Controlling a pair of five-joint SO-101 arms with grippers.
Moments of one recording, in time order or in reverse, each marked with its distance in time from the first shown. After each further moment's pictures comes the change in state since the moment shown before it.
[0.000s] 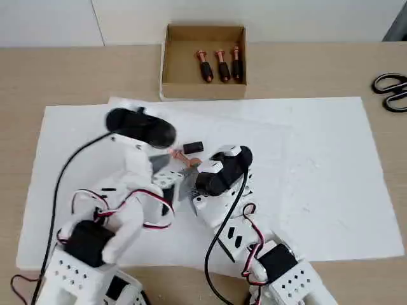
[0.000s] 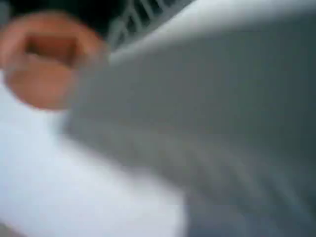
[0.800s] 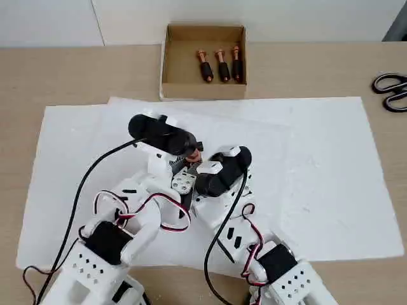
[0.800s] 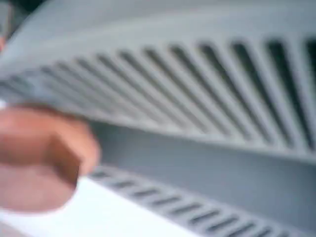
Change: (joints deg) left arm 8.0 0.1 12.4 -17.0 0.5; right arm -0.3 0.0 -0.2 -0.1 0.0
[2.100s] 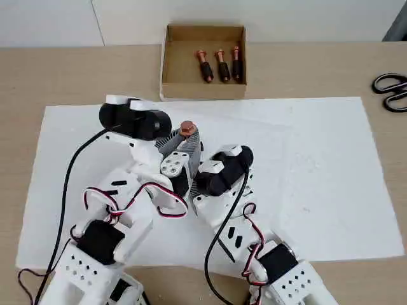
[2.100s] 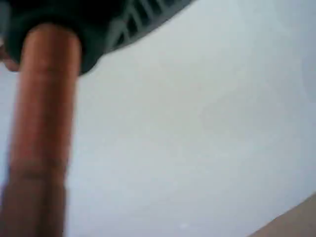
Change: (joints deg) left arm -2.1 0.0 -5.1 -8.6 7.2; right arm 0.3 0.0 0.0 0.0 0.1
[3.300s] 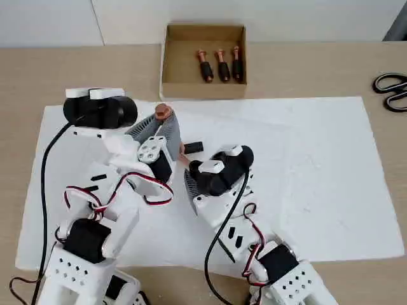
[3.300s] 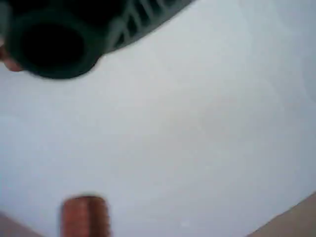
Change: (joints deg) left arm -7.3 0.0 -3.9 0.0 4.0; right arm 0.0 -0.1 -0.1 0.0 0.0
